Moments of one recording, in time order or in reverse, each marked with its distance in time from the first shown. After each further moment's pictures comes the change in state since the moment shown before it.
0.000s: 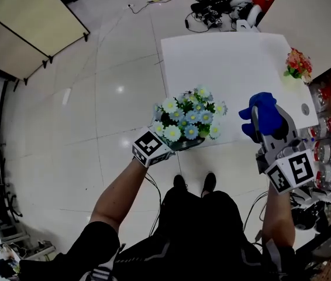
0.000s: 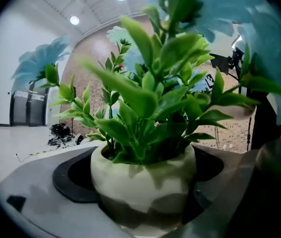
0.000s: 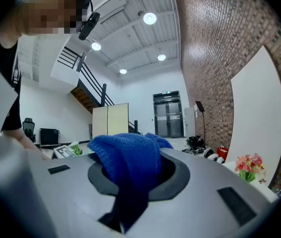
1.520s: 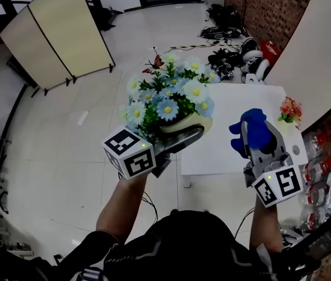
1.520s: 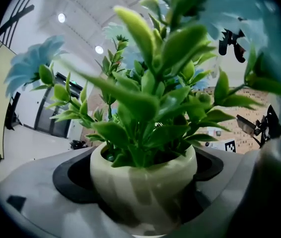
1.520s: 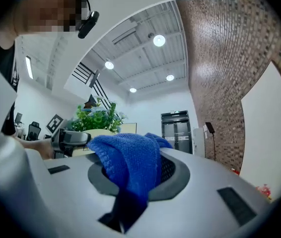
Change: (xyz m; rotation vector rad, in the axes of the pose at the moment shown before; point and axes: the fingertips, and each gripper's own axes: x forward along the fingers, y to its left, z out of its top) left arm -0.104 -0.016 0.253 -0.123 -0.273 0.264; right arm -0.023 0.052 0.120 -0.061 -0.238 0.075
